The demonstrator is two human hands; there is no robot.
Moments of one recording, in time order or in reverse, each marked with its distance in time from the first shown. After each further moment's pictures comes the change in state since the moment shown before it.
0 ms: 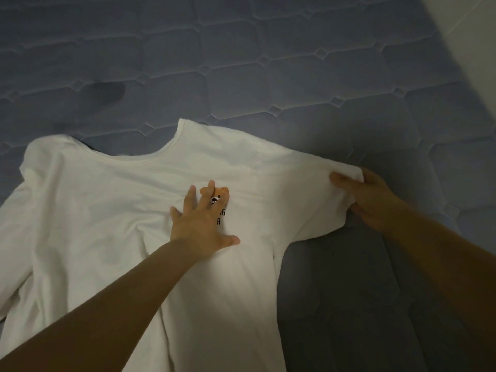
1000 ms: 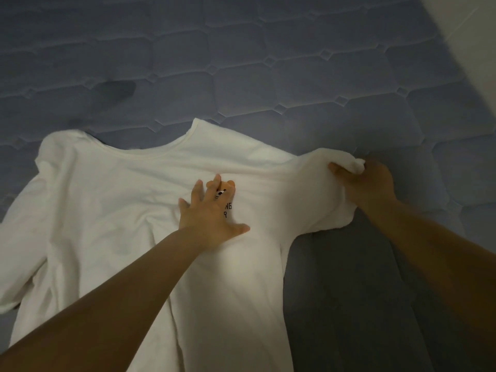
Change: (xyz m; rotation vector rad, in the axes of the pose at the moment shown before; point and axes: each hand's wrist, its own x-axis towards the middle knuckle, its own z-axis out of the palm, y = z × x) left_hand -0.009 0.003 -0.011 -0.075 0.049 0.024; right_hand -0.014 -0.012 0.023 -0.562 0.272 -0.206
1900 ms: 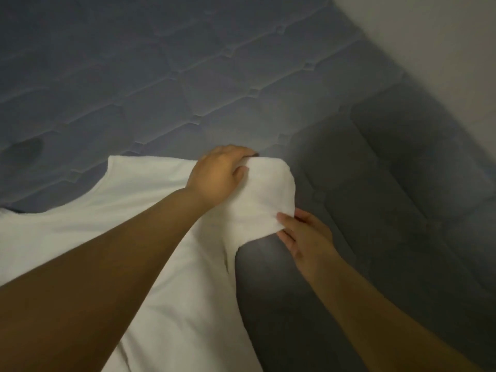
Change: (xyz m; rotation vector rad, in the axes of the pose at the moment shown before) left_hand 0.079 0.140 -0.041 -0.107 0.274 0.595; right_hand -0.064 0.077 0.017 1.232 -0.052 0.676
